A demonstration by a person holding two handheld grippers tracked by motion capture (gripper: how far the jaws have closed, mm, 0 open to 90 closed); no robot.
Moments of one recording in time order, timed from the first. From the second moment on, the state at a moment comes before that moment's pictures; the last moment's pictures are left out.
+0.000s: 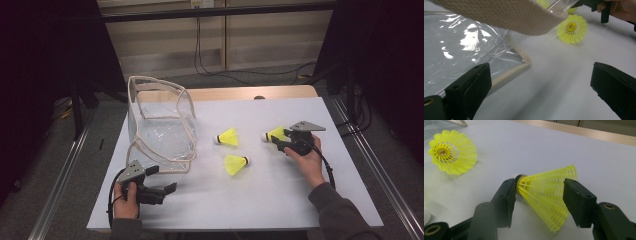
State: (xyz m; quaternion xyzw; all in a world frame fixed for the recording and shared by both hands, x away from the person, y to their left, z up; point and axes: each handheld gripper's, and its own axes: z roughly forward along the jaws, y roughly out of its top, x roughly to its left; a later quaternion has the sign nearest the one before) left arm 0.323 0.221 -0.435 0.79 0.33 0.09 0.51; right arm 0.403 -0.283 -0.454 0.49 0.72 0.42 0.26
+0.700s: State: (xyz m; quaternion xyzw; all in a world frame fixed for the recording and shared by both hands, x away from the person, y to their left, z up) left arm 0.323 0.221 -0.435 0.79 0.33 0.09 0.51; right arm 0.408 -0.284 -0.456 0.49 0.73 0.41 0.25
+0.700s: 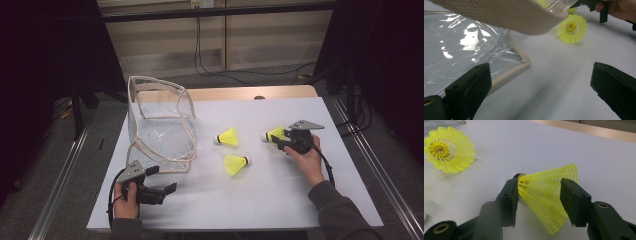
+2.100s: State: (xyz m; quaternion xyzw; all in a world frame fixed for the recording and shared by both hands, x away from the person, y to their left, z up) left arm 0.323 0.221 -0.435 0.79 0.33 0.09 0.51; right arm 0.408 -0.279 -0.461 0.46 0.76 0.41 0.22
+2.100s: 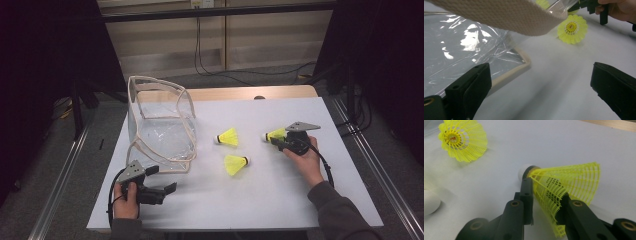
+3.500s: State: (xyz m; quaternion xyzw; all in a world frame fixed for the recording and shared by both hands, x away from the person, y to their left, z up) left arm 0.323 0.221 -0.434 0.79 0.33 0.09 0.51; right arm 0.406 -0.279 -0.455 0.46 0.75 0.44 0.20
